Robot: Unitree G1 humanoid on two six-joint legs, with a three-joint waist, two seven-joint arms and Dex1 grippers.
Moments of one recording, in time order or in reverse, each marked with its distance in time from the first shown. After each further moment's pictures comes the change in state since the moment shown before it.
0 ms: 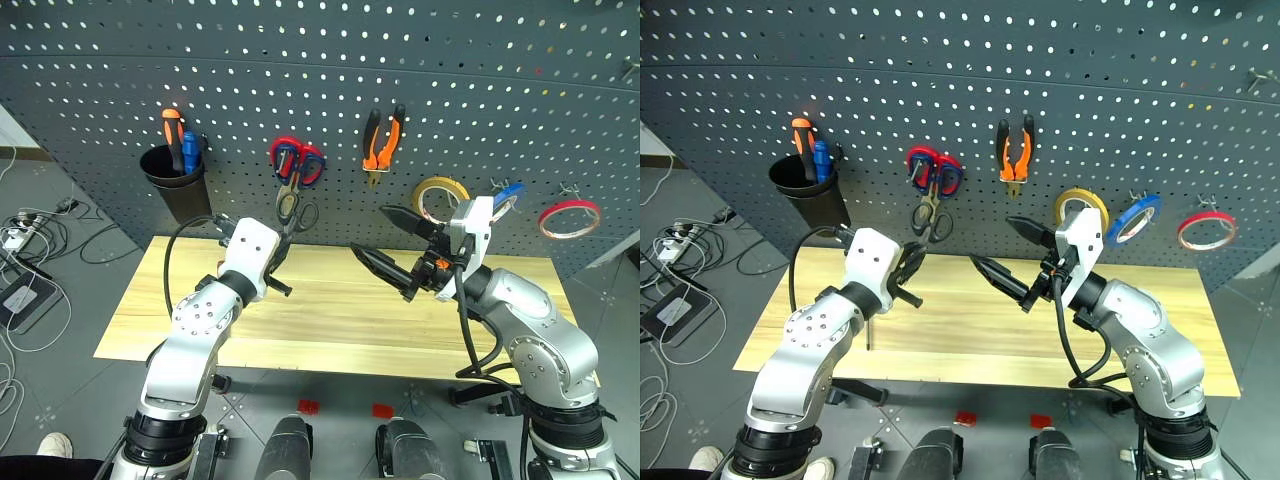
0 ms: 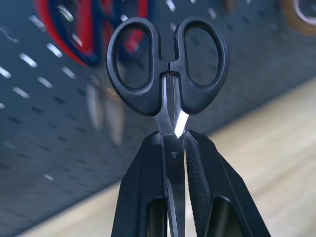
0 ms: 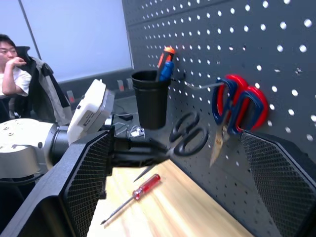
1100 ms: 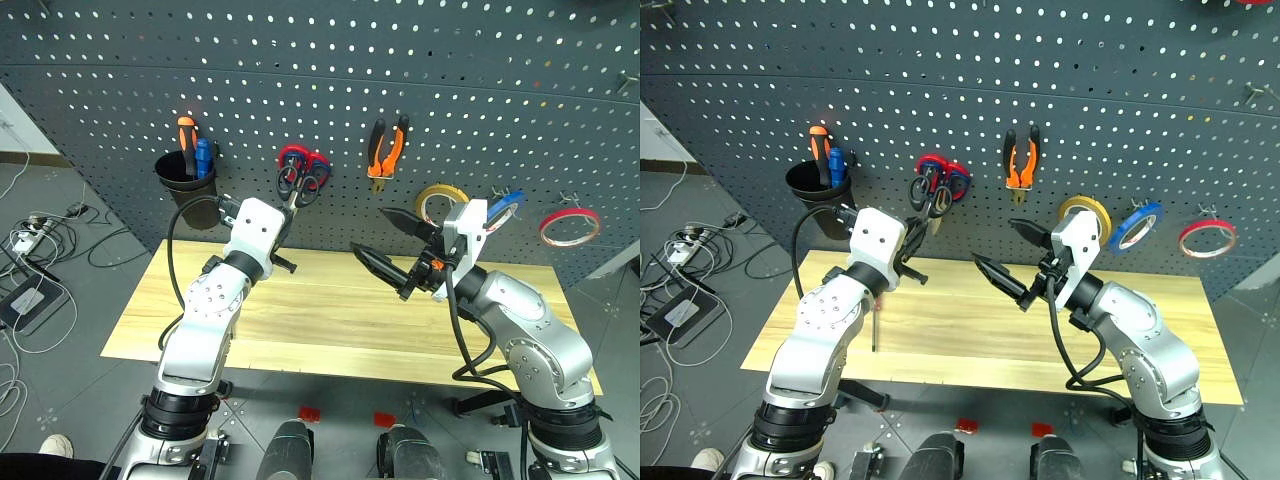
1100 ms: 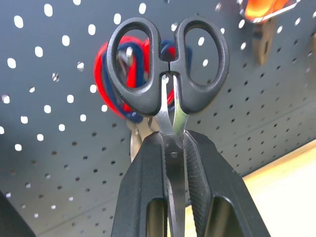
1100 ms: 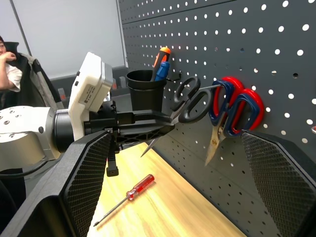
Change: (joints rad) left arm -0.075 -0.031 0.000 0.132 0.039 -0.071 0.039; right arm 0.019 -0.014 0.020 0.004 -0.014 -0.006 -0.068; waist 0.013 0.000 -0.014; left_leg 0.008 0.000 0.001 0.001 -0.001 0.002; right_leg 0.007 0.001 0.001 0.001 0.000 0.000
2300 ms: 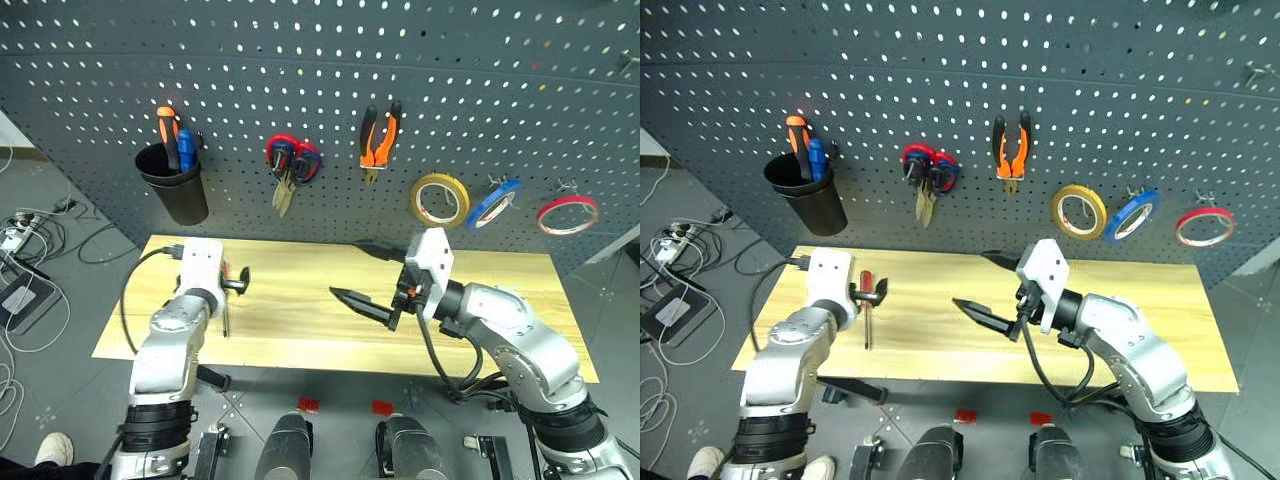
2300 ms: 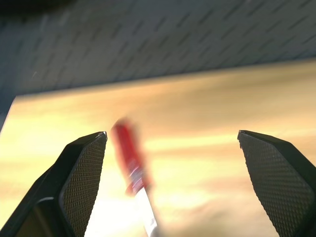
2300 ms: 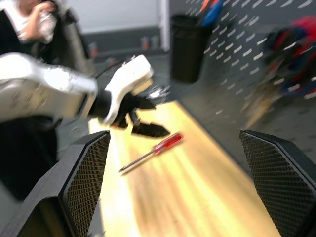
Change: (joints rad) left arm 0.103 0.040 0.264 0.131 -0.060 0.334 0.083; right arm -0.025 -0.084 0.202 0.049 -0.123 -0.063 0.160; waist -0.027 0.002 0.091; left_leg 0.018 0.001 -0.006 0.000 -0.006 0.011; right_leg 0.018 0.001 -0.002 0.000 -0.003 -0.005
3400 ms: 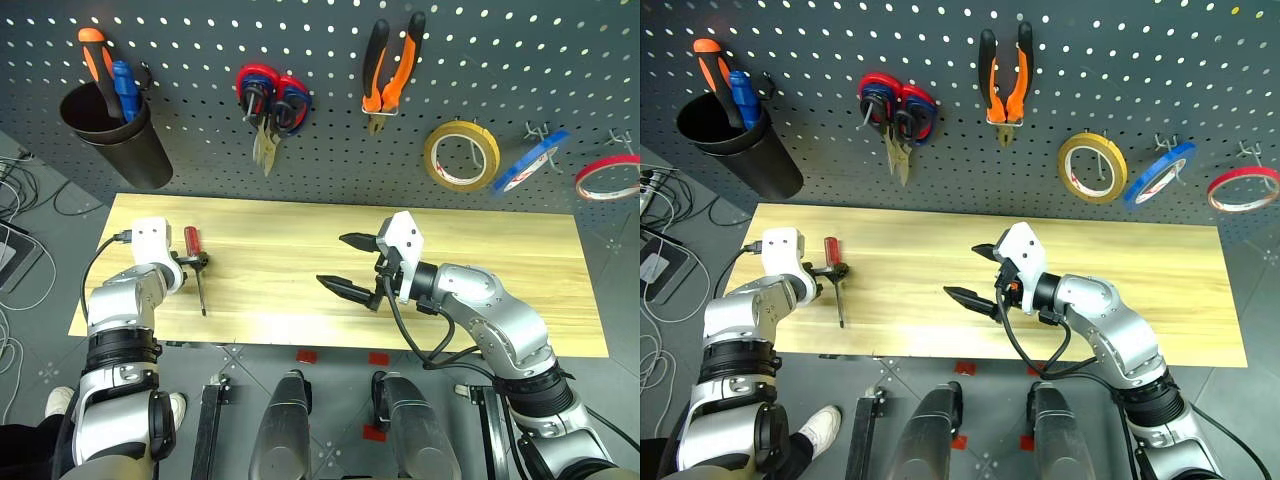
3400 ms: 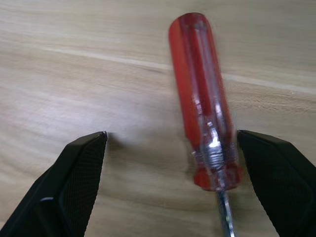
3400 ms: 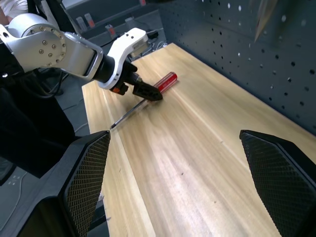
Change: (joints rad) left arm -0.376 0.148 0.100 0.658 -0.112 -0.069 -0.073; right arm -0.132 0.088 -0.007 0.130 -0.050 0.145 -0.019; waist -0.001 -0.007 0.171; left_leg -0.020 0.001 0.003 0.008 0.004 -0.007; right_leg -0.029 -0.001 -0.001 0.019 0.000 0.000
